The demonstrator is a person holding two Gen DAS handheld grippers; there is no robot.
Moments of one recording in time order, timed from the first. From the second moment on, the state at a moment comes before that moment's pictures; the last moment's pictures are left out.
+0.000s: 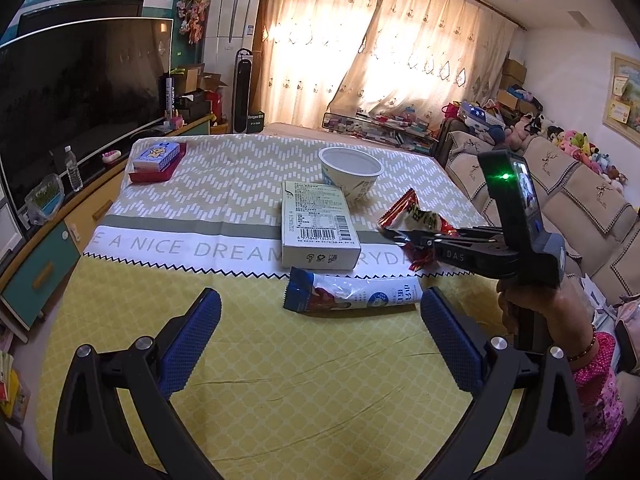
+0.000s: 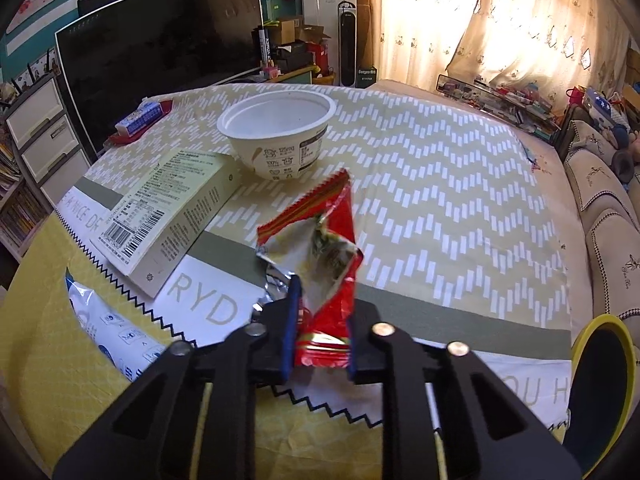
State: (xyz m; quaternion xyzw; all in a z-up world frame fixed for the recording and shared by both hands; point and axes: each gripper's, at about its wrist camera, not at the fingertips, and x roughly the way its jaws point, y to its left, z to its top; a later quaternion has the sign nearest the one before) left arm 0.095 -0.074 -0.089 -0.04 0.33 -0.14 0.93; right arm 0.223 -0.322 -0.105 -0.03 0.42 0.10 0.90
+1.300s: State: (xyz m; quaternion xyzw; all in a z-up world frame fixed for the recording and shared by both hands) left arm 0.098 -0.098 -0.098 -0.01 0.34 -0.15 0.93; right arm 0.105 -0.602 -0.103 0.13 0.34 -0.24 0.90
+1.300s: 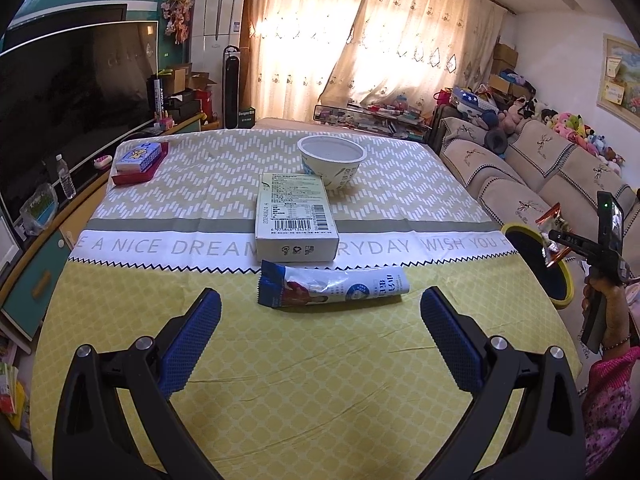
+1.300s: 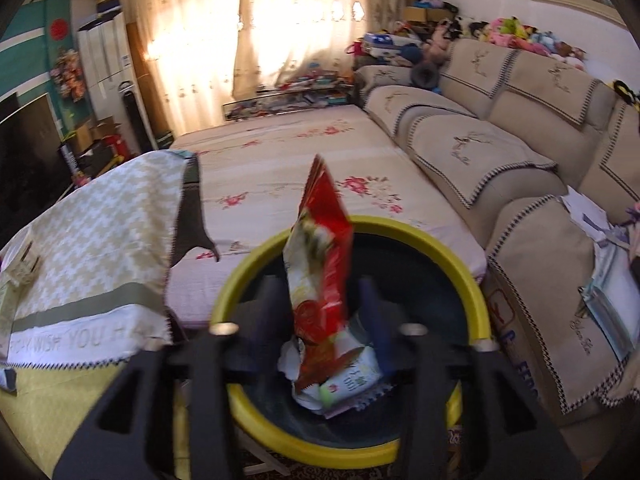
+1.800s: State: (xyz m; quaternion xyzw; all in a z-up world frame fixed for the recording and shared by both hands) left arm 0.126 -0.100 -0.109 0.00 0.36 -0.19 0.91; right arm 0.100 -0.502 -0.071 0.10 0.25 -0.14 0.95
